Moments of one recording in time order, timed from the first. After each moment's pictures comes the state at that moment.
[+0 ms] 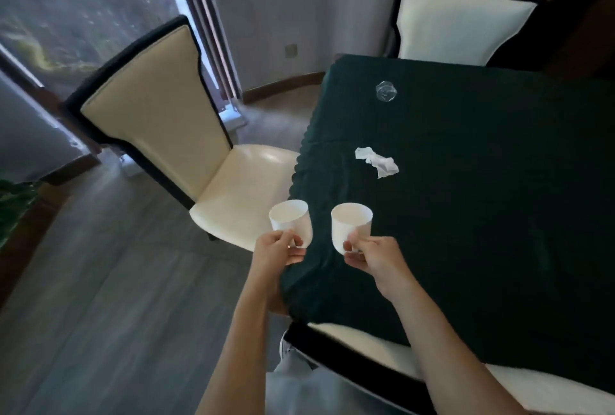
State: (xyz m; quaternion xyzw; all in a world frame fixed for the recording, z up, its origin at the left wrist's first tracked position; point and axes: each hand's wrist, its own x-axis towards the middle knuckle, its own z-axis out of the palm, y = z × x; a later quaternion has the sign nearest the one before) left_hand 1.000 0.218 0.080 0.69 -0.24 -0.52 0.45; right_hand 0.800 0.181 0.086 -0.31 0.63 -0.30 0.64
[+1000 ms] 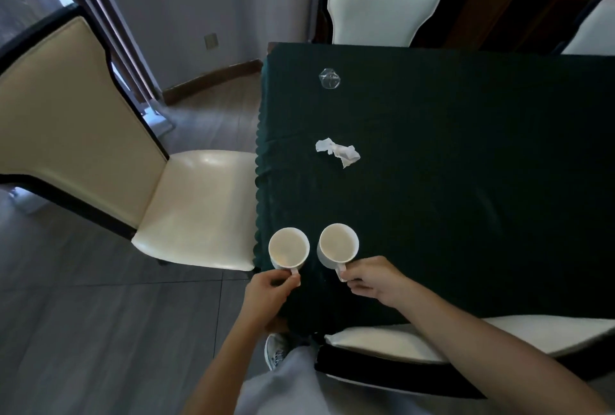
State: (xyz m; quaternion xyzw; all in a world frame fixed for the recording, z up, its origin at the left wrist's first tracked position) left_hand 1.038 0.228 0.007 0.66 -0.44 -0.55 0.25; right_hand 0.797 0.198 0.033 -0.24 0.73 -0.15 0.62
